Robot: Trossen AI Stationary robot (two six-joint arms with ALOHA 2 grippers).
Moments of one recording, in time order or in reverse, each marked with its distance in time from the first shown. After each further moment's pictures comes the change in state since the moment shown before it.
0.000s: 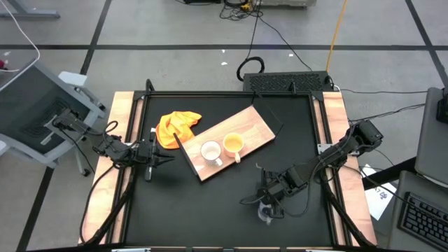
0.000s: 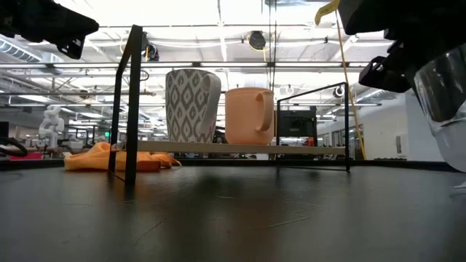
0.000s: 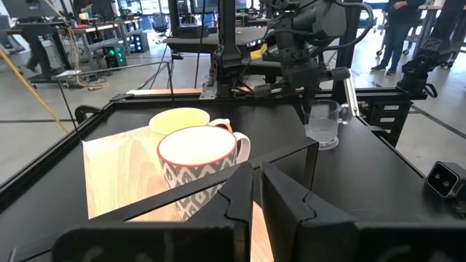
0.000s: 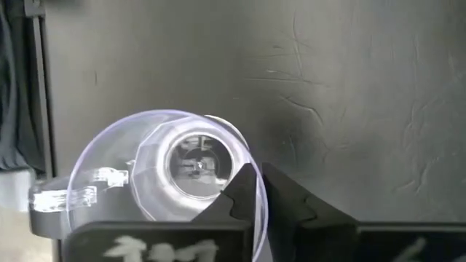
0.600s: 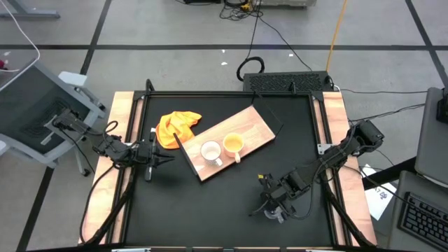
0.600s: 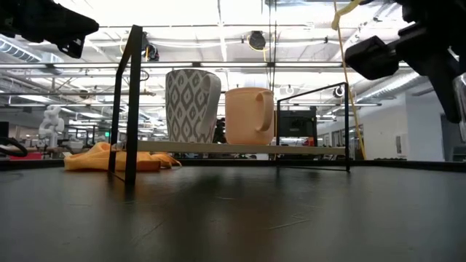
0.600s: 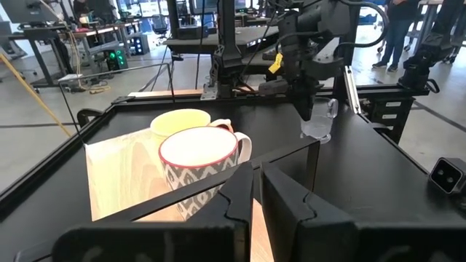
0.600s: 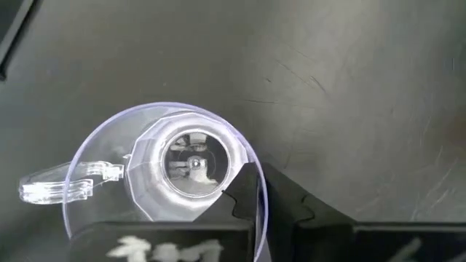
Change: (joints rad) left arm 0.000 0.000 0.000 0.000 -0.001 0.023; right arm 0.038 -0.002 0.000 -0.062 0.057 -0.552
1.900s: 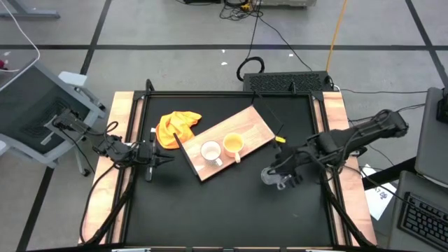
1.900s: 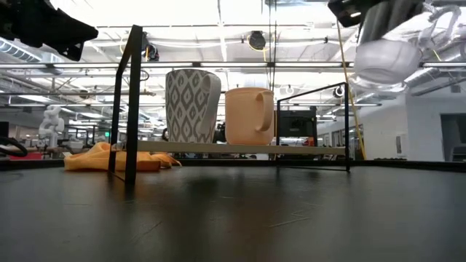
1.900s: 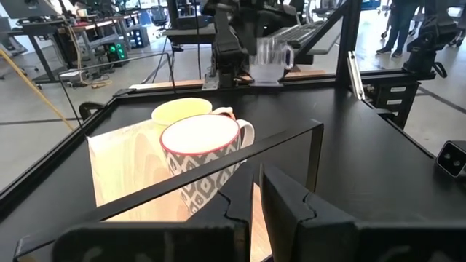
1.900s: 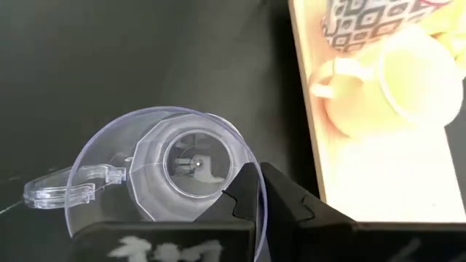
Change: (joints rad) left arm 0.000 0.000 0.000 -0.043 -0.002 0.005; right arm -0.216 -0.430 0.000 -0.157 0.152 -0.237
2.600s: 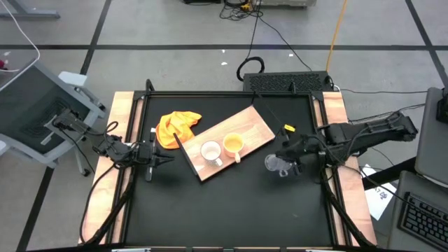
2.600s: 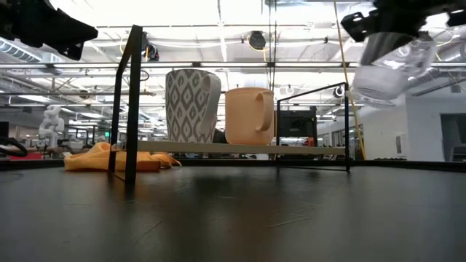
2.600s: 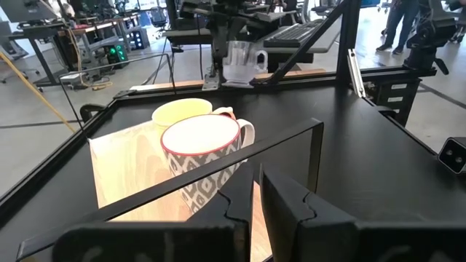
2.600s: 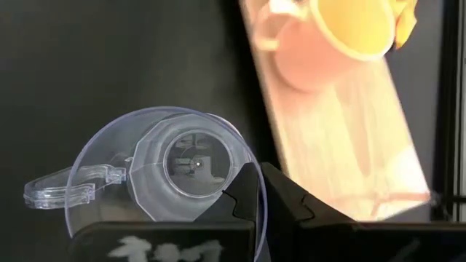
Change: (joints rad) left arm 0.000 0.000 0.000 -0.001 0.000 0.016; right arm -0.137 -0.201 -0.159 0.014 0.040 -0.055
